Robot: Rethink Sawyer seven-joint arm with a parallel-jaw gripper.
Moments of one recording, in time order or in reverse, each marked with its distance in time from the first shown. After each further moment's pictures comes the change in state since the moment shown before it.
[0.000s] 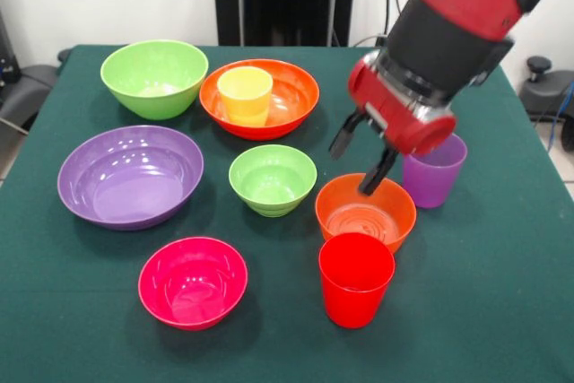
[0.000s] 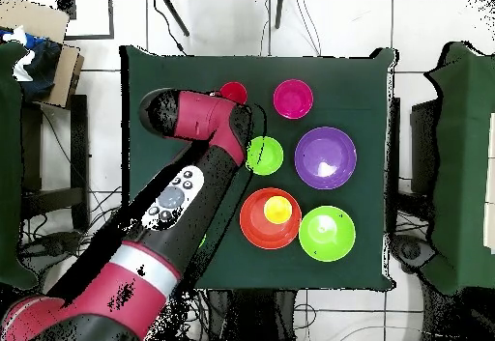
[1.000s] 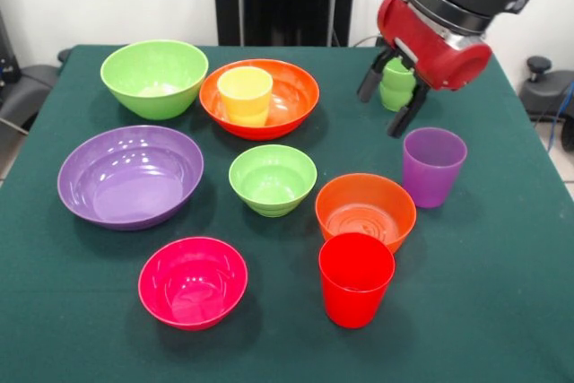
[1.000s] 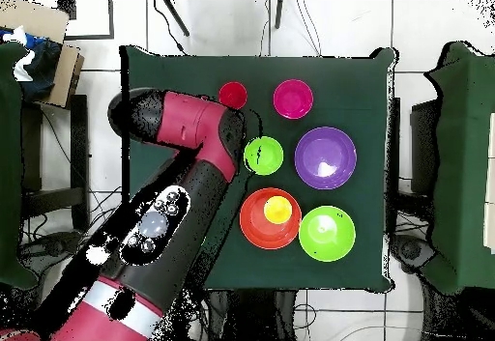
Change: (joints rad) arm 0.037 -0.112 0.000 0.079 -0.001 0.090 0.000
